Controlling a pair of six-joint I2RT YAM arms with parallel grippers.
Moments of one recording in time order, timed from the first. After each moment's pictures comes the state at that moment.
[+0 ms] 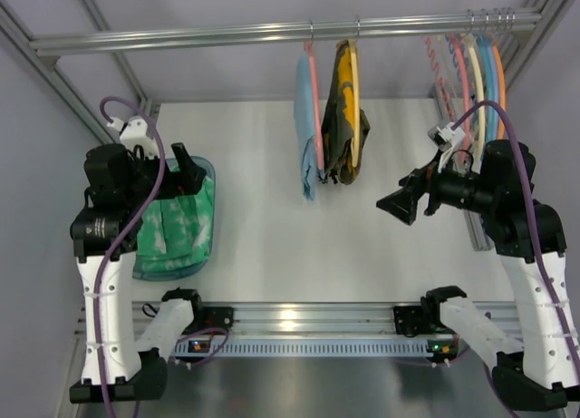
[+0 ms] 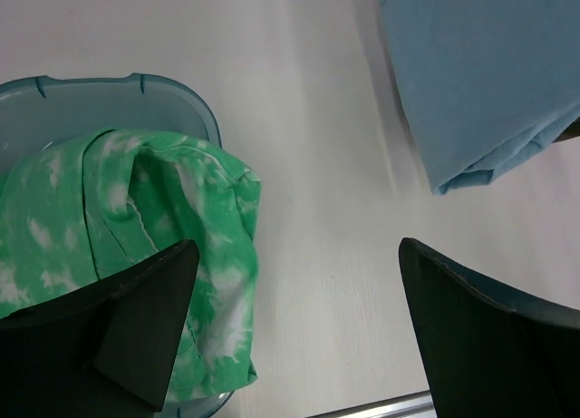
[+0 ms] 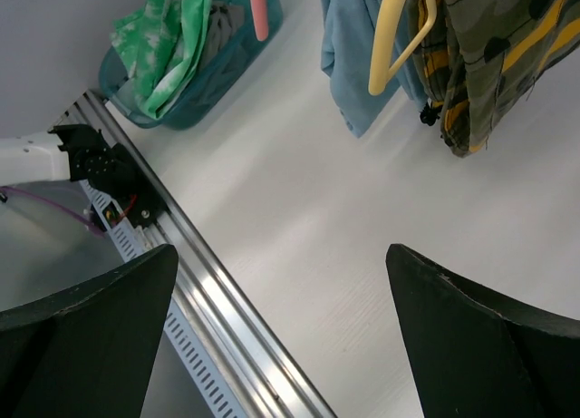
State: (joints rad) left arm 0.05 0.87 1.34 -0.94 0.25 -0.17; right arm 0.20 0.84 1.30 -0.92 -0.72 0.04
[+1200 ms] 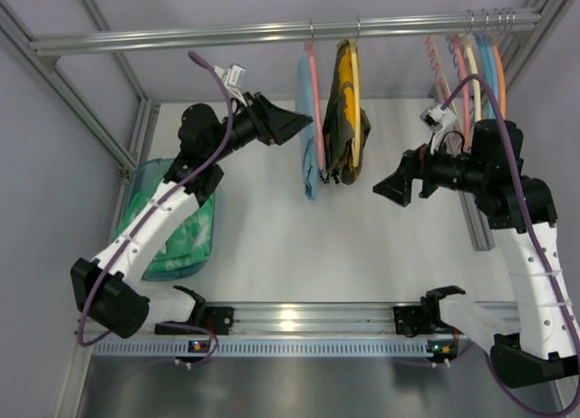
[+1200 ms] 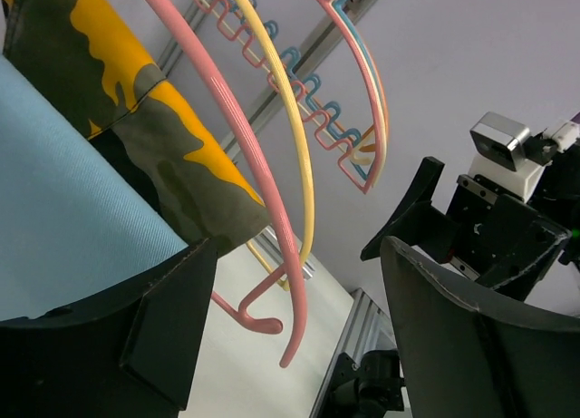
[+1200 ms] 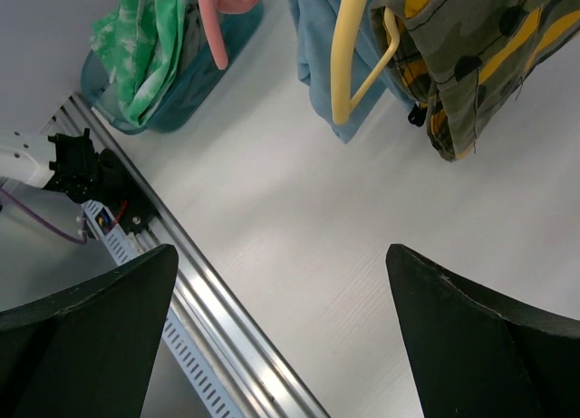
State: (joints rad) left arm -0.45 1.27 1.22 0.23 0.53 -0.79; right arm 0.20 0.97 1.38 -0.93 -0.70 0.03
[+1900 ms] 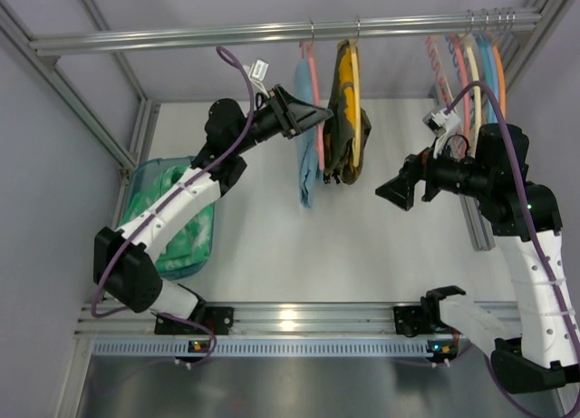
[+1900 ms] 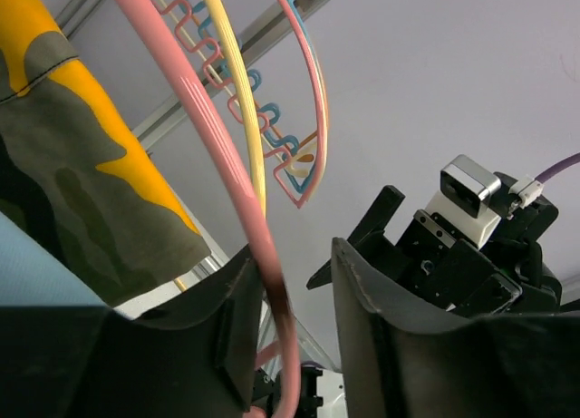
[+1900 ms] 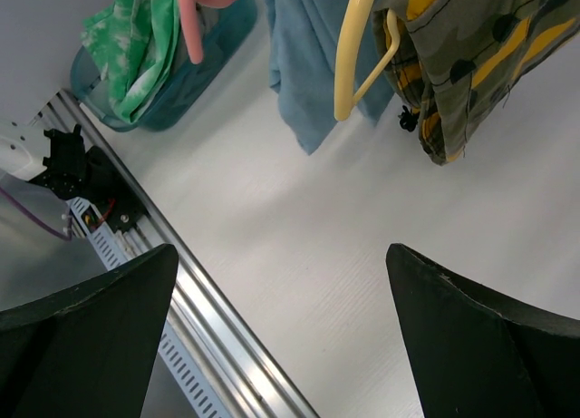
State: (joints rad) left arm -0.55 1.45 1.28 0.42 0.53 -1.04; right arm 0.20 0.94 1.38 -0.94 -0.68 -0.01
